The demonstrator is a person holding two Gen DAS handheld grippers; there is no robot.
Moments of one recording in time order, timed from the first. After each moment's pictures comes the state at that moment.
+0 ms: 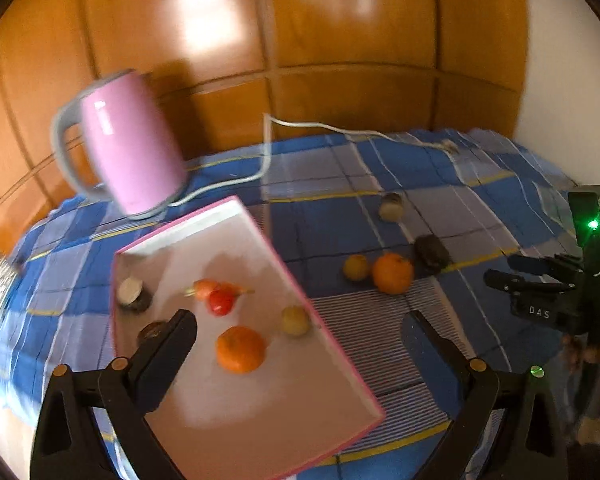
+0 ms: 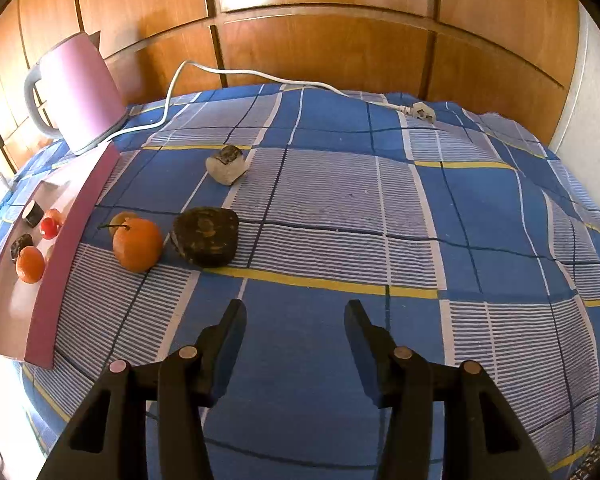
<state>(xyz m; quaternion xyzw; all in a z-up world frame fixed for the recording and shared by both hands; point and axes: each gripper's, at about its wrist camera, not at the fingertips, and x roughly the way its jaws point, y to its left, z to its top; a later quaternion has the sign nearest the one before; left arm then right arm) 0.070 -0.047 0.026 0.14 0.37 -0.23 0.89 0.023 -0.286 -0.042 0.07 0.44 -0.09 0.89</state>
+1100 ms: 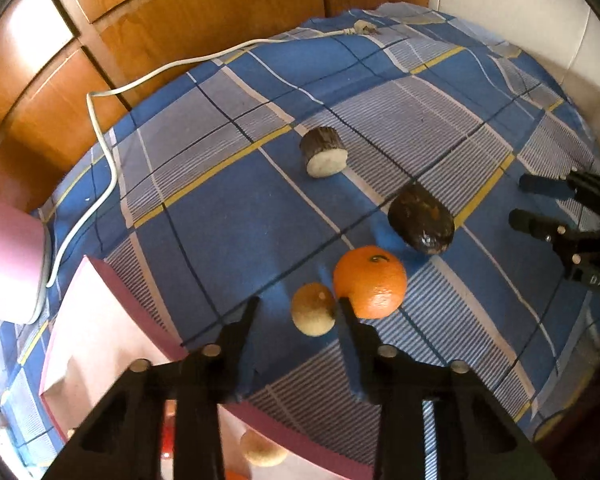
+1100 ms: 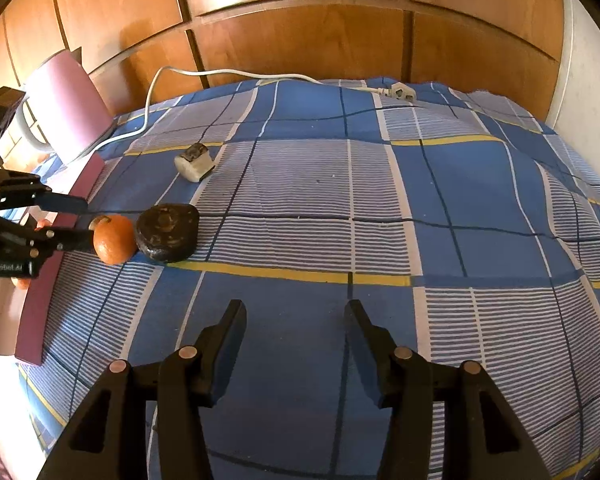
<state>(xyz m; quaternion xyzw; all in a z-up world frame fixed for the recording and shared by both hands) 0.163 -0.150 -0.030 0.31 0.47 -0.38 0.74 0.014 -0.316 -0.054 0.10 0.44 -0.09 0.89</state>
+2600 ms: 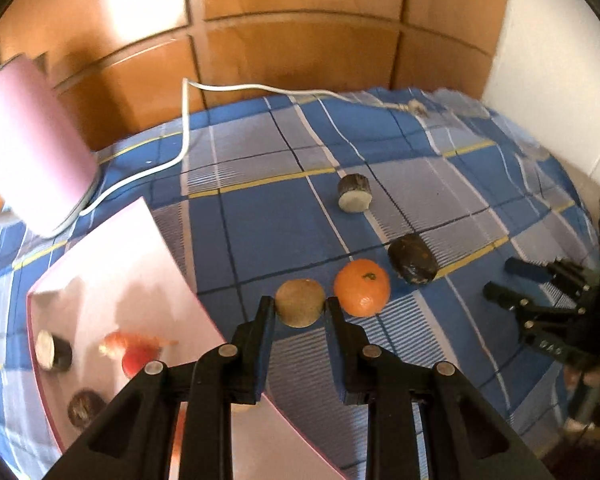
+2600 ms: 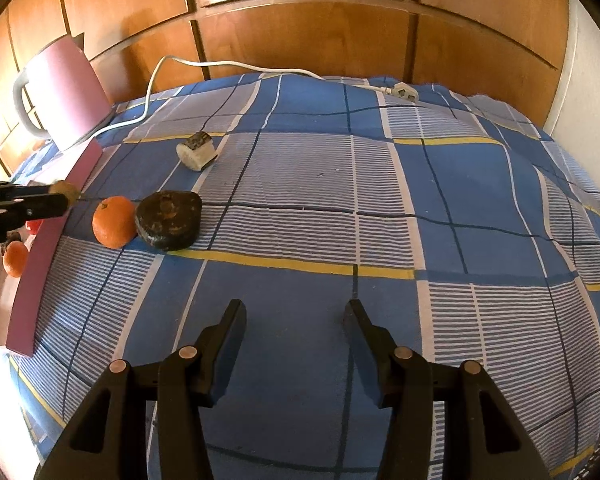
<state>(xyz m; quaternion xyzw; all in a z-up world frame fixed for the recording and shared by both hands) 0.123 -0.101 -0.010 0.14 0.43 -0.31 0.84 0.014 -0.305 -0.054 0.08 0.45 -0.10 0.88</state>
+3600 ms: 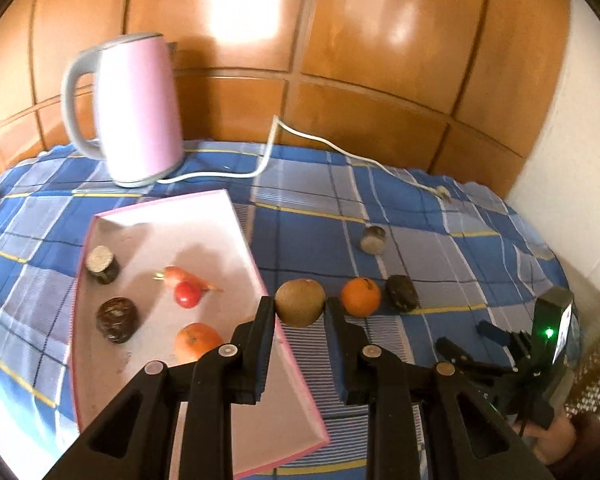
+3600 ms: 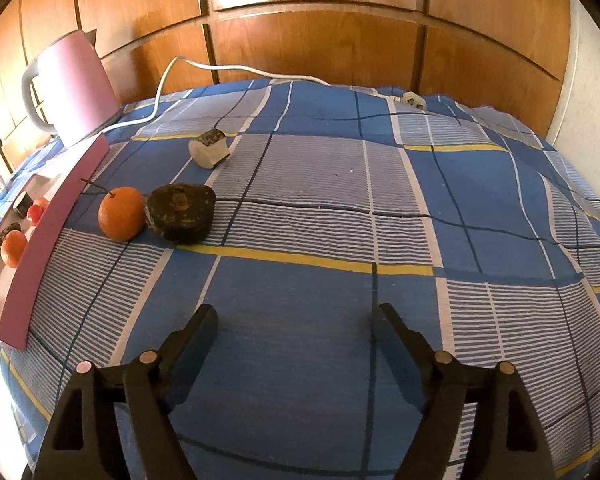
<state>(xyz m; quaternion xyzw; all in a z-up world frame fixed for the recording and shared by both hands) 0.066 -0.034 0.028 0.00 0.38 -0.22 0.90 0.011 -0.291 -0.064 0.07 0.42 -0.10 0.90</state>
